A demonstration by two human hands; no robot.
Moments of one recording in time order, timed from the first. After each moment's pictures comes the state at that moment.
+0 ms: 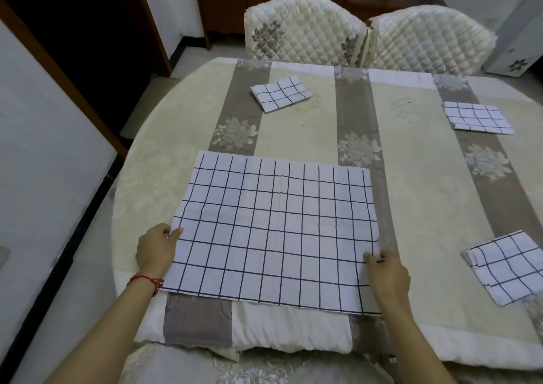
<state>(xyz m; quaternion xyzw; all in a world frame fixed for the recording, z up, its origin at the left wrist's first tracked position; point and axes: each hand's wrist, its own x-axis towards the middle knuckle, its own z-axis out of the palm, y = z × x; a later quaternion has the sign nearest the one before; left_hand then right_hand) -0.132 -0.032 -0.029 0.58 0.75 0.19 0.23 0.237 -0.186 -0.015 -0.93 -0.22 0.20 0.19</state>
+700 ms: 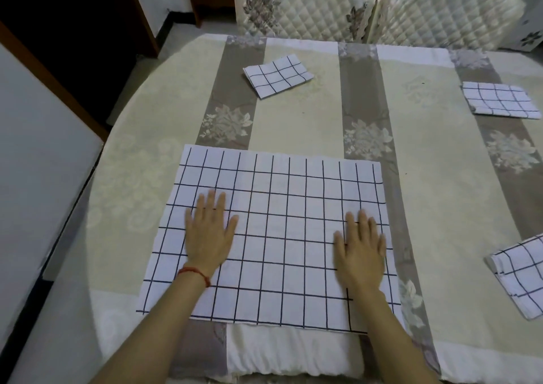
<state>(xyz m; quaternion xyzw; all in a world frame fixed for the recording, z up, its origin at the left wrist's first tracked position) -0.037 -0.009 -0.075 0.78 0.62 0.03 0.12 0.216 -0.134 -0.066 -0.88 -0.45 0.13 0.10</state>
